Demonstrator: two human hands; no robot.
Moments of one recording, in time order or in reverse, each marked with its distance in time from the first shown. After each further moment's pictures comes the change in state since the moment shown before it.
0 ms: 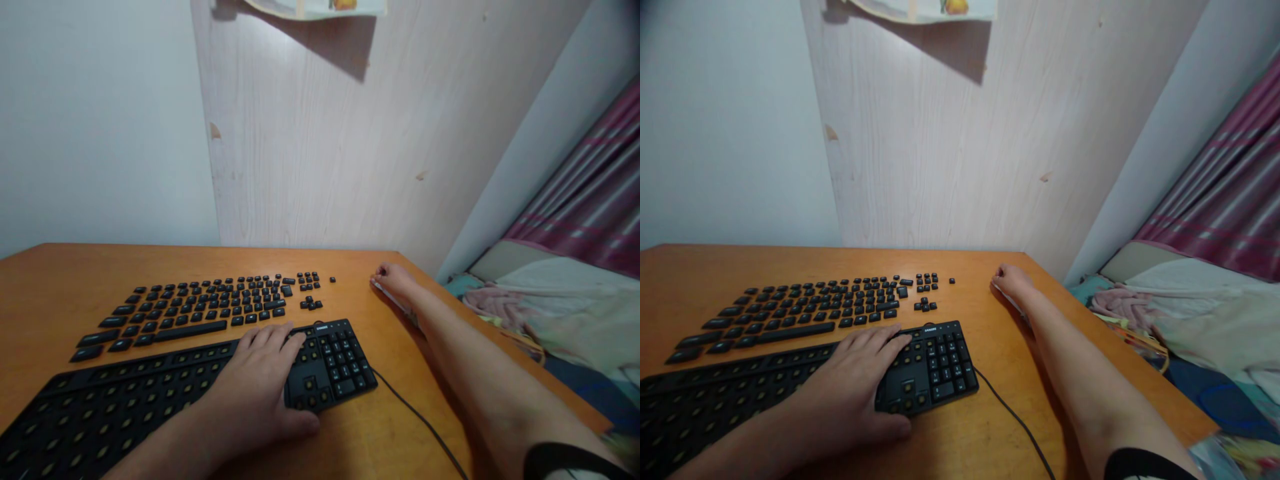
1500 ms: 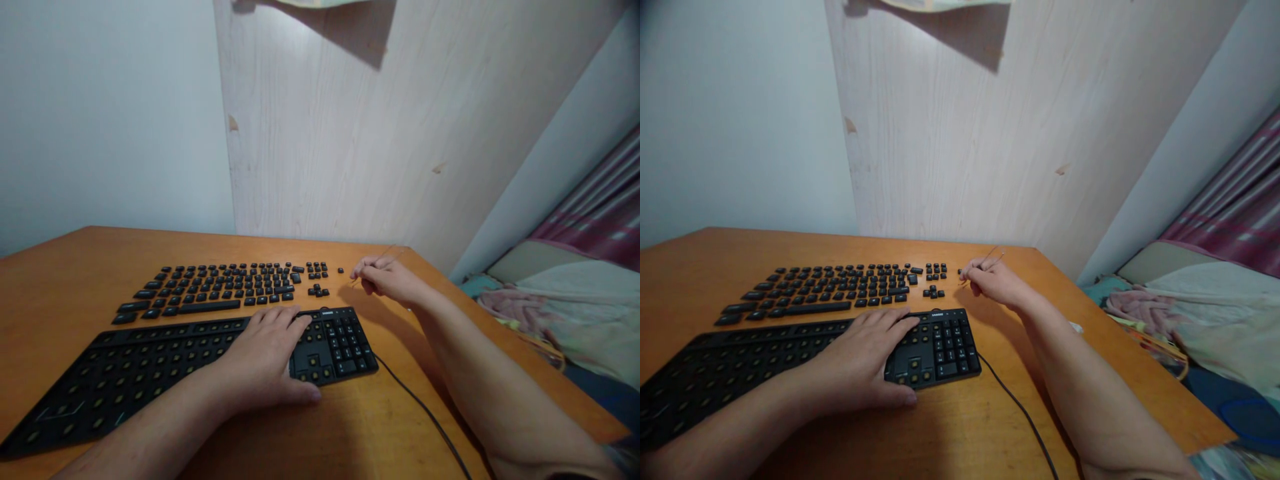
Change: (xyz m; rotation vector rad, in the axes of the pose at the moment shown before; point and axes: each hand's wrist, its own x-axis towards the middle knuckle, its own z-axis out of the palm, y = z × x) left_hand 0.003 -0.007 0.008 0.043 0.018 0.029; right_hand -0.096 -0.099 -0.064 0.787 -0.312 -0.374
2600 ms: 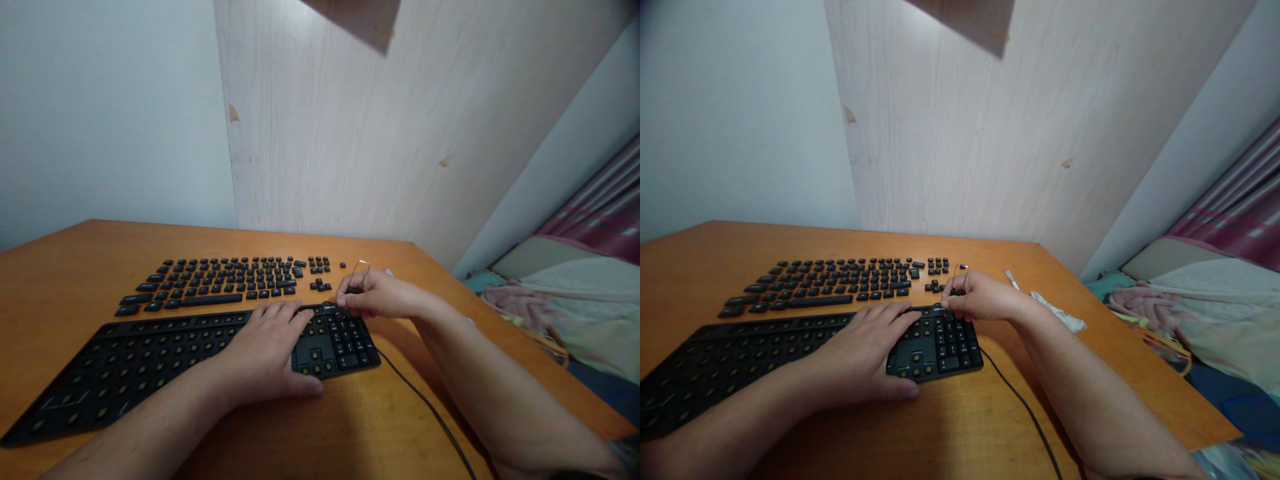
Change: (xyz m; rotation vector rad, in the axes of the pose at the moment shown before) left_hand -0.001 0.002 -0.002 0.000 0.002 0.011; right_hand -0.013 -0.014 0.026 0.008 -0.390 0.073
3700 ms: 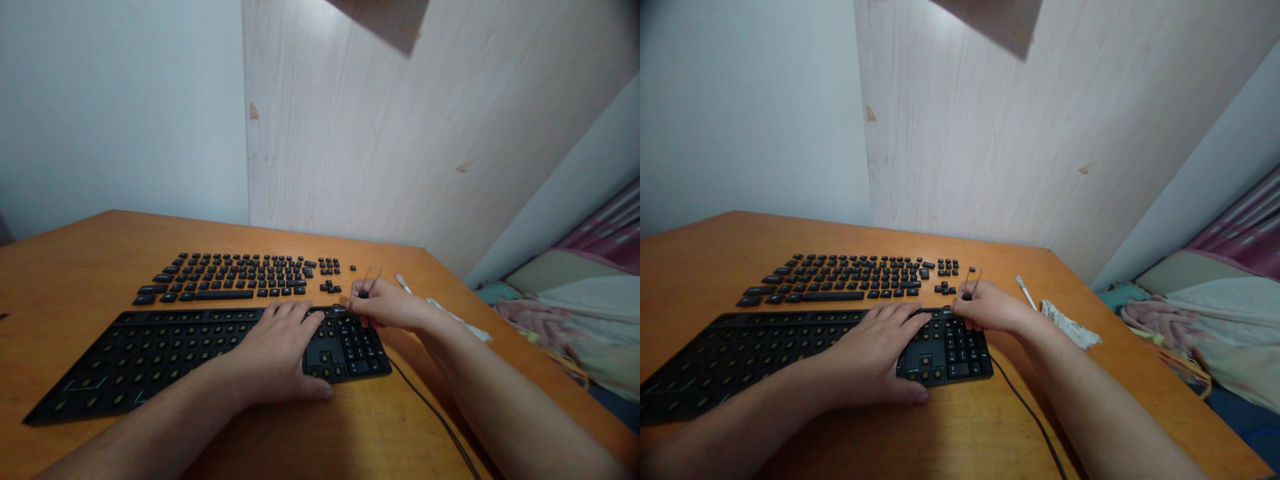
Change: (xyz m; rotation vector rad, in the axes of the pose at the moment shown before) left_hand -0.001 0.004 0.000 -0.008 -0.001 -0.010; right_hand 0.008 0.001 0.015 -0.018 0.085 0.184
